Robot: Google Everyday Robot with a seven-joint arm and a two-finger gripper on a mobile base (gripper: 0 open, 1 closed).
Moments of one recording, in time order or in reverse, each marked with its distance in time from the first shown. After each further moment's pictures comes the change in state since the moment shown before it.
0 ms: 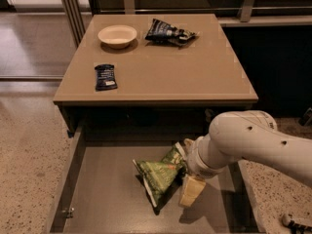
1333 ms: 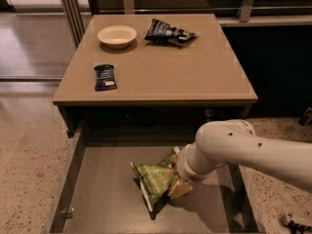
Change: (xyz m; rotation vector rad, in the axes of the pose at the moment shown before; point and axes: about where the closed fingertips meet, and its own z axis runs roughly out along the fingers) arm -0.011 0.012 0.047 -0.064 -0.024 -0.022
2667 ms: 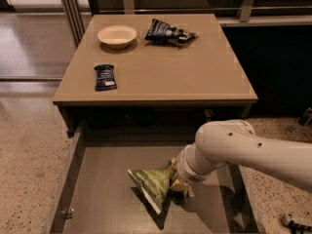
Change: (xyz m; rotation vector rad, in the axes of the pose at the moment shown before) arm 0.000 0.000 0.000 0.000 0.000 0.000
